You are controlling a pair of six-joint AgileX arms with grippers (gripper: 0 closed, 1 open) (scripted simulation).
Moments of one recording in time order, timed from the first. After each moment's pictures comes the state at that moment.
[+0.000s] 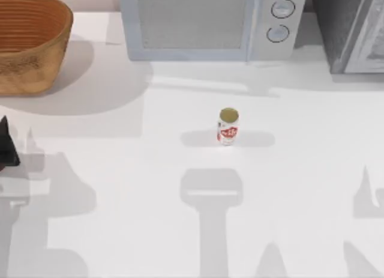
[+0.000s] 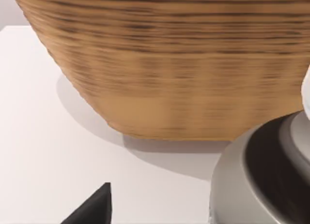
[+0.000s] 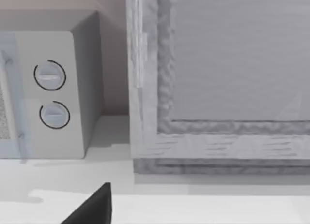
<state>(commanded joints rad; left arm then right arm) 0.29 1.93 0.26 1.45 0.33 0.08 0.00 0.00 0.00 0.00 0.00 0.00</state>
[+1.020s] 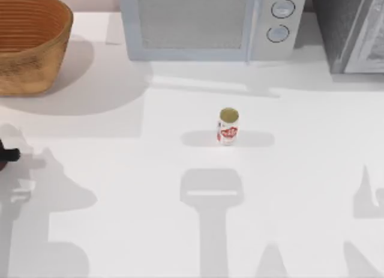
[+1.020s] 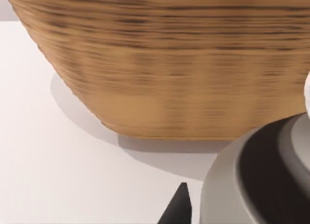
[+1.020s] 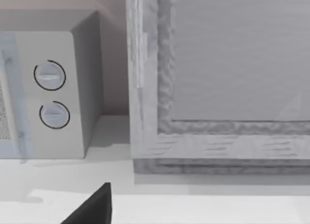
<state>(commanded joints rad) 0.28 1.95 0.29 1.45 0.31 0.08 0.00 0.00 0.00 0.00 0.00 0.00</state>
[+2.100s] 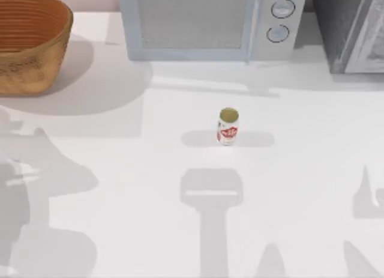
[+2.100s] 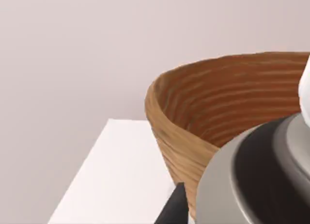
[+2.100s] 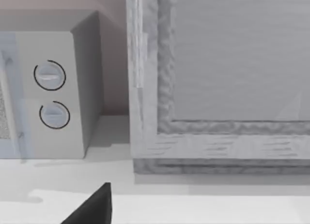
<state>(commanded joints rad) 0.39 1.75 0.50 1.19 0.24 0.07 0.00 0.00 0.00 0.00 0.00 0.00</state>
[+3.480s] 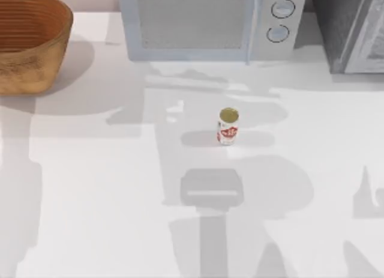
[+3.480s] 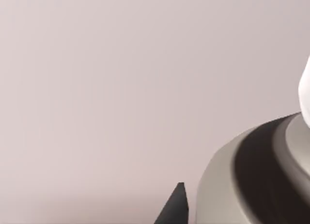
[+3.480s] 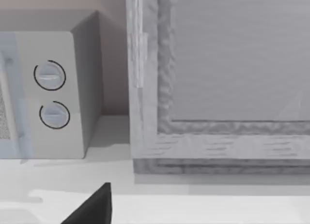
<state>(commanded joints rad) 0.16 1.63 1.31 0.11 0.19 0.06 0.00 0.00 0.00 0.00 0.00 0.00</state>
